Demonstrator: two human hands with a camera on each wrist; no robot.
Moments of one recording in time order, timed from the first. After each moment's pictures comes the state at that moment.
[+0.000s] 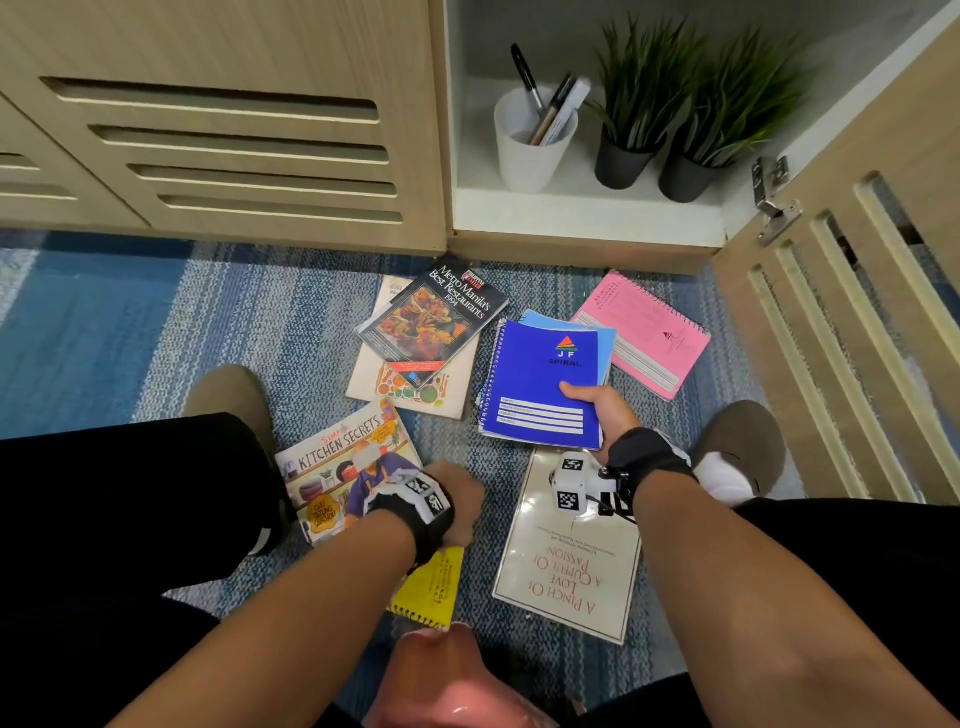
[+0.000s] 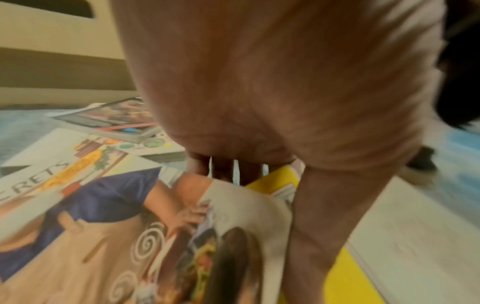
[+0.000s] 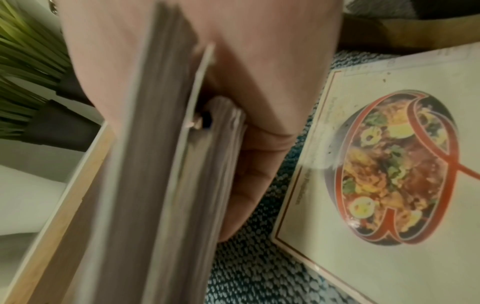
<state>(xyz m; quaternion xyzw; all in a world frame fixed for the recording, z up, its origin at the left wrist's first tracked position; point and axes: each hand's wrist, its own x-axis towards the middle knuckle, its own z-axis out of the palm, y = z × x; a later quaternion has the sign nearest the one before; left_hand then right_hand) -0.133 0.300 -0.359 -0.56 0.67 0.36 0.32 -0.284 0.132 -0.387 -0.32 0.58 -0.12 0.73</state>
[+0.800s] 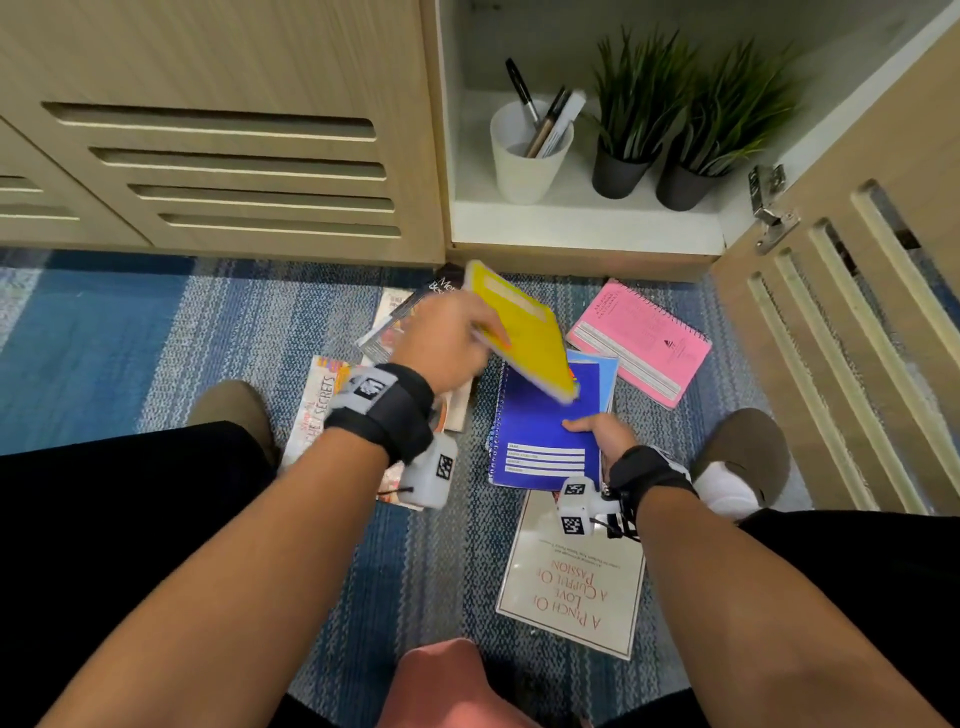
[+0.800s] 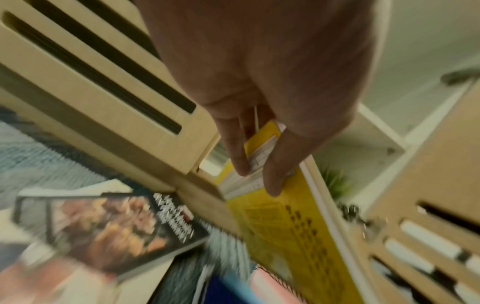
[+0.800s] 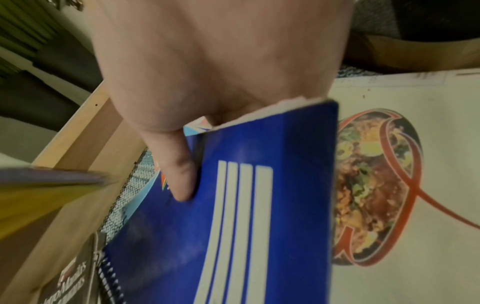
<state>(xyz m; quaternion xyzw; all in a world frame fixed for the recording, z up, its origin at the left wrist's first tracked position) -0.060 0.213 -0.274 -0.73 0.58 0.22 -0.30 -0.299 0.127 -0.430 -0.35 0.65 -0.08 0.67</state>
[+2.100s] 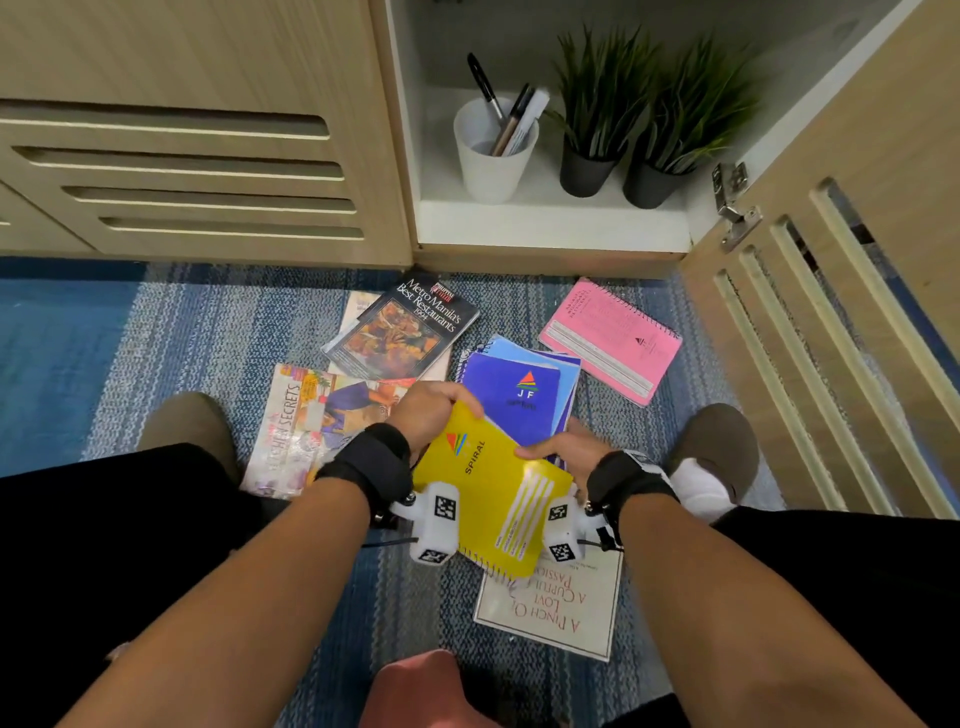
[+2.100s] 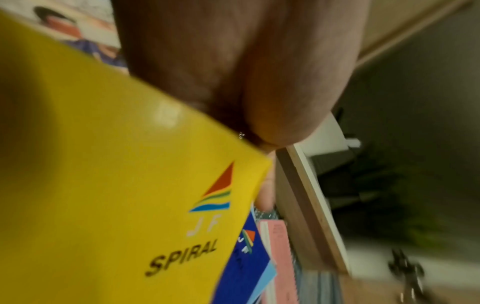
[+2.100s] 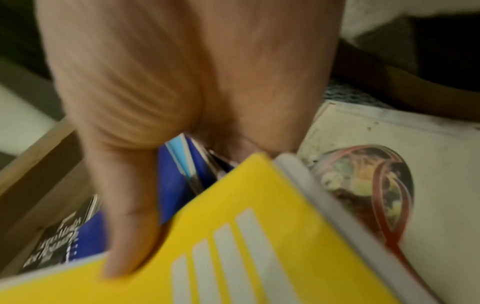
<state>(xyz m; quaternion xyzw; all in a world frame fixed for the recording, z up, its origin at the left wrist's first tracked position) -0.090 0.234 -0.352 -0.69 0.21 0.58 -0.38 -0.298 0.143 -0.414 -0.45 0.51 -0.03 0.74</state>
